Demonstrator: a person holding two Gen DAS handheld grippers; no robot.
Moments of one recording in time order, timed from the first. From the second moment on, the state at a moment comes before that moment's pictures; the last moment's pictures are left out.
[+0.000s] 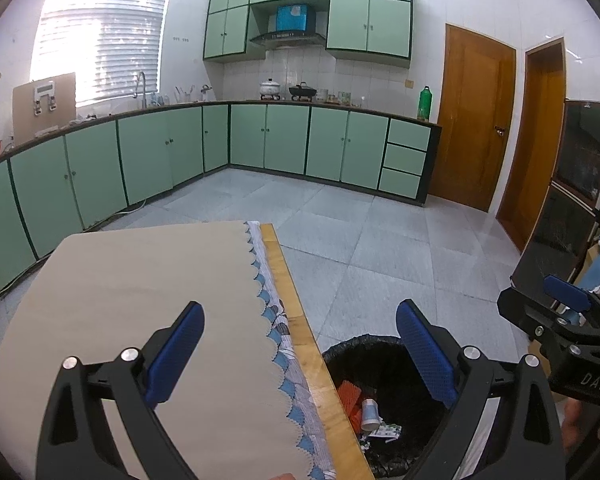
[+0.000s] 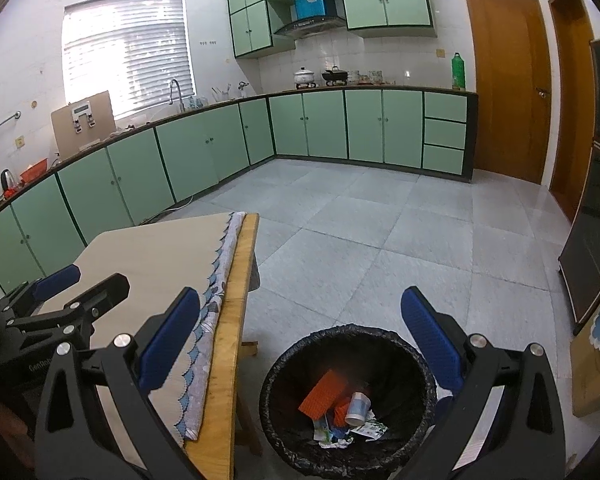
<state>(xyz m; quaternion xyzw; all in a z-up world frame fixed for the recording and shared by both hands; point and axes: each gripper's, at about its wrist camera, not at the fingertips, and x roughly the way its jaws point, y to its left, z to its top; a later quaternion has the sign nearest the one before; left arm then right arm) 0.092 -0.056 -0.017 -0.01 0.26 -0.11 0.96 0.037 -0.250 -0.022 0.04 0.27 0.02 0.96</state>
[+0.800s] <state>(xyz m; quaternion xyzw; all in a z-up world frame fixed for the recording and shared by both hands) 0.079 -0.046 -0.002 0.00 0.24 -0.10 0.96 0.032 -0.243 -0.017 0.04 0.26 0.03 0.97</state>
